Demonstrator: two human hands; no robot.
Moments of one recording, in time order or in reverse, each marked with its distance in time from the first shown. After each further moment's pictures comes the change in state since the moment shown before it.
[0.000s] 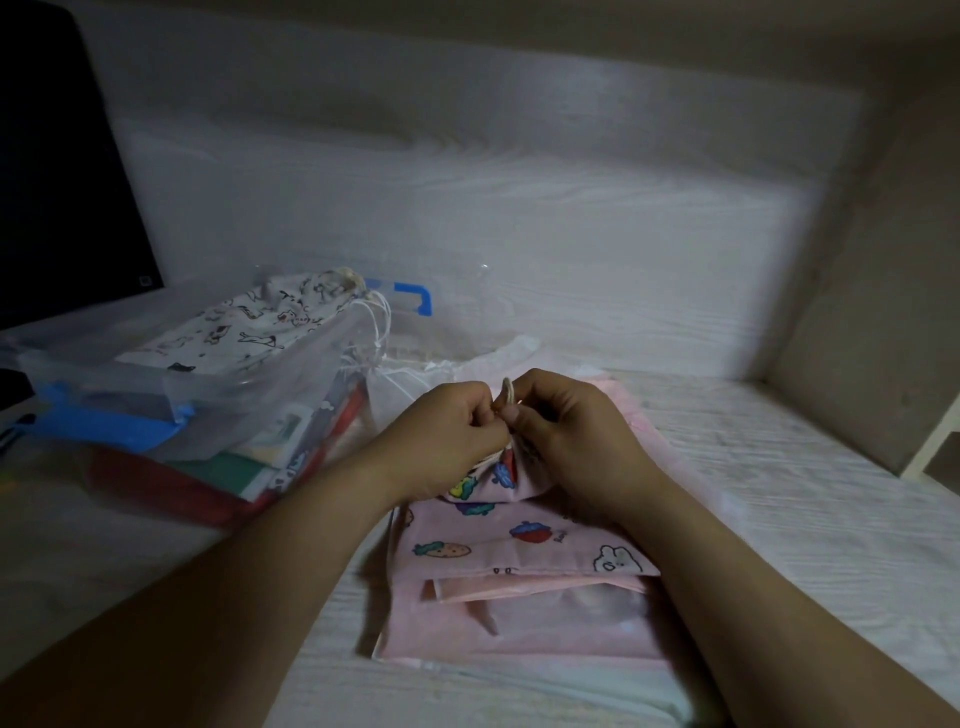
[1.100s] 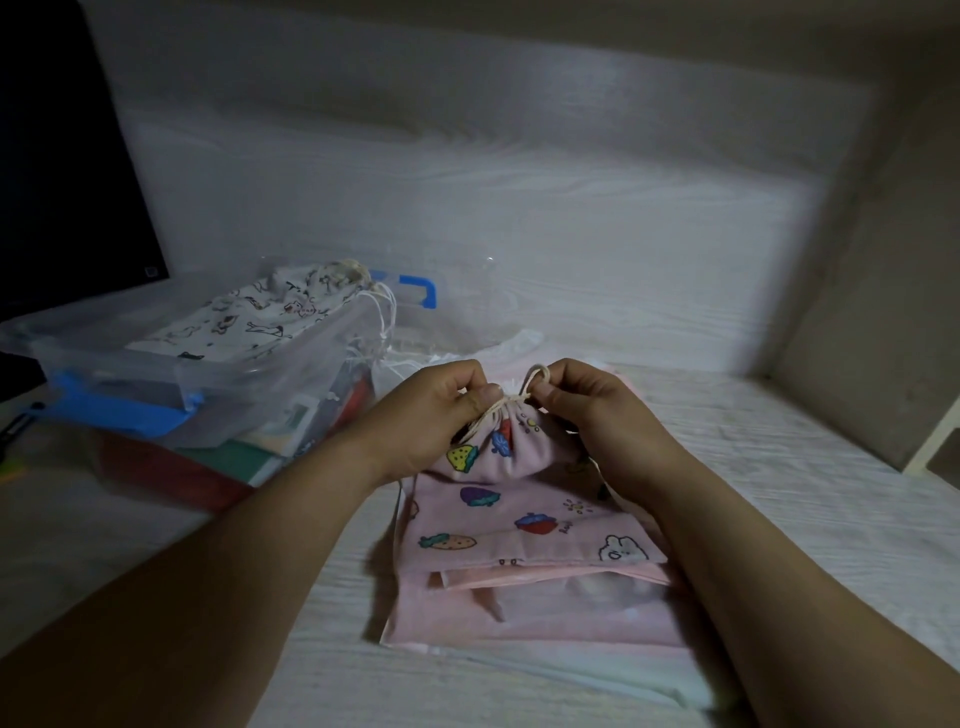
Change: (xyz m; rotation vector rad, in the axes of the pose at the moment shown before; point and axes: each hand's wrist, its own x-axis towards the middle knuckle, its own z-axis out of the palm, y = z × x) left_hand 0.000 -0.010 -0.017 -0.094 -0.038 0.085; right_hand 0.002 0.007 -0.010 0.477 0.014 0.322
